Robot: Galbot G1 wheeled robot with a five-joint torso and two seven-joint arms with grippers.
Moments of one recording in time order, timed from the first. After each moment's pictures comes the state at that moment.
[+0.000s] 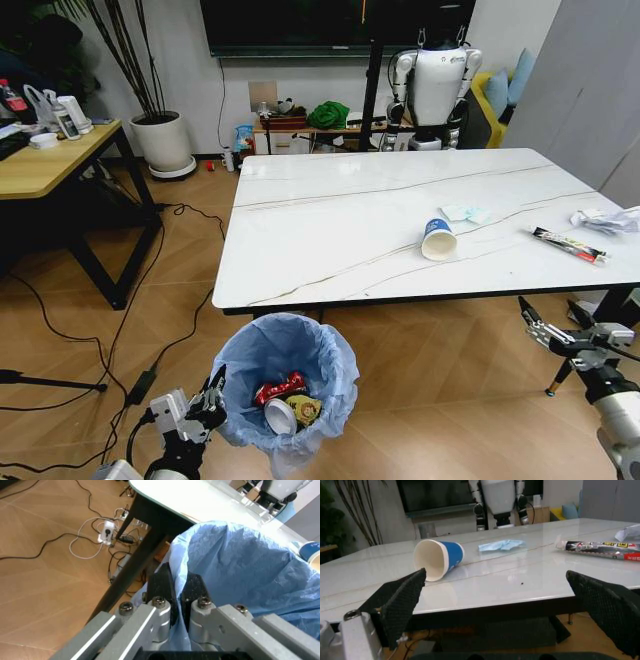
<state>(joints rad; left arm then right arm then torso) 2.01 -1.41 -0.53 -2.44 -0.62 0.17 -0.13 -1.72 1.17 1.05 1.99 0.75 0.05 -0.31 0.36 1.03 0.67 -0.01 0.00</state>
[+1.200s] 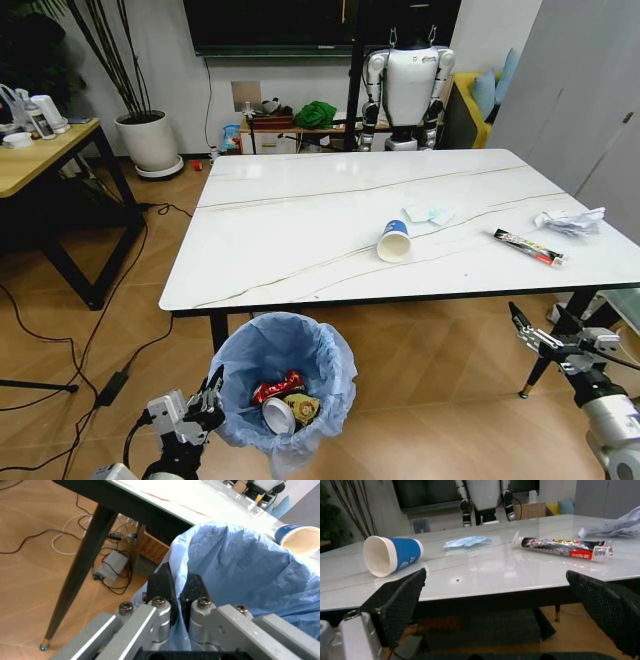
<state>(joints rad) 2.03 -1.43 -0.53 -2.45 -0.59 0.16 -0.11 -1.71 1.17 1.02 1.97 0.72 0.05 -0.33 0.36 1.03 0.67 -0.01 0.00</state>
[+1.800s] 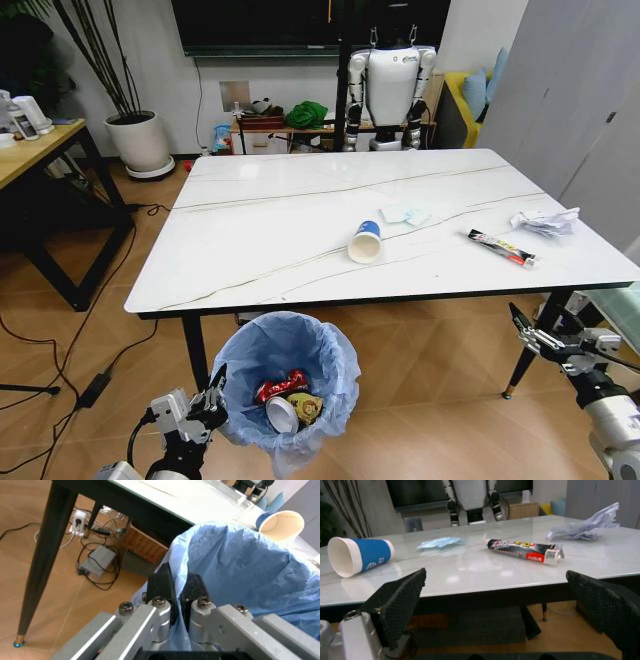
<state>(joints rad) 2.02 -1.42 -0.52 -2.44 -0.59 0.16 -0.11 -1.72 1.17 1.03 1.97 0.71 0.06 -0.33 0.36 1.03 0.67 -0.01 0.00</state>
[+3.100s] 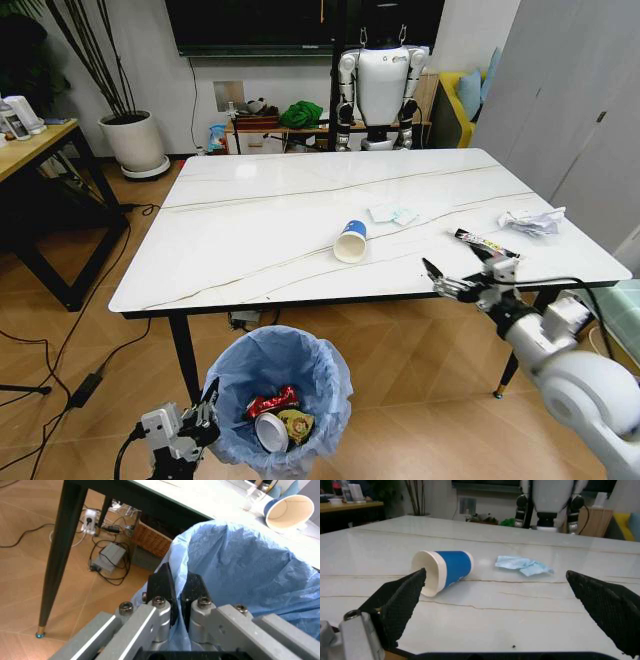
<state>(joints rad) 2.11 -1.45 -0.56 -2.48 -0.53 0.15 -0.10 -1.32 0.71 0.46 2.15 0.77 -0.17 0.11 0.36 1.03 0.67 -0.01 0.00</state>
